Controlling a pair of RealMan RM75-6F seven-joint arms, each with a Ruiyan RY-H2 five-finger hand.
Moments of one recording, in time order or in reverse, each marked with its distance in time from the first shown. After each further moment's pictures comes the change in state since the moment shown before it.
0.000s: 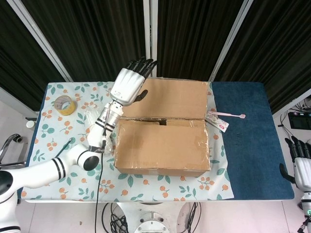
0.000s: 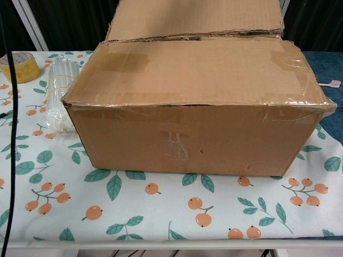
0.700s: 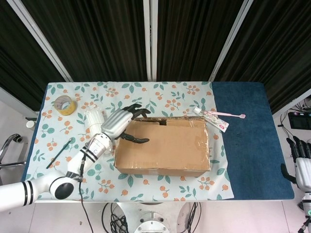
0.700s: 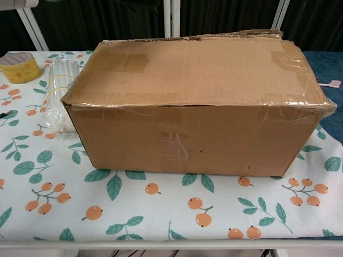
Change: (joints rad) left arm 0.186 0.206 0.174 -0.354 0.003 -0.170 -0.494; right arm -0.004 0.004 0.001 -0.016 0.010 0.009 -0.027
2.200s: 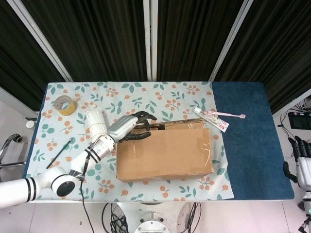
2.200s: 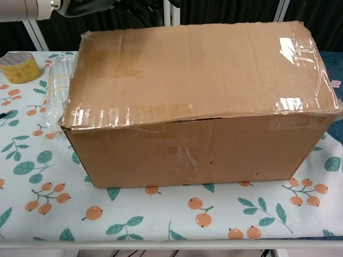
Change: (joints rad) left arm -0.048 0.002 0.025 0.026 0.063 -0.054 -0.289; right arm 0.005 -0.018 0.008 0.049 0.010 -0.013 0.043
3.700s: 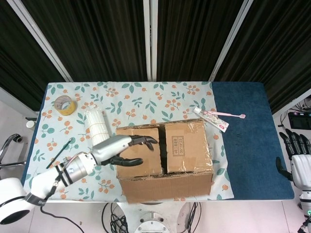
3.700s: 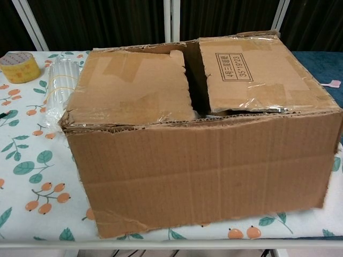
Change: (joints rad) left arm 0.136 0.557 -0.101 -0.428 0.301 -0.126 -0.477; right arm 0.015 0.019 0.001 -0.001 -0.218 0.156 0.083
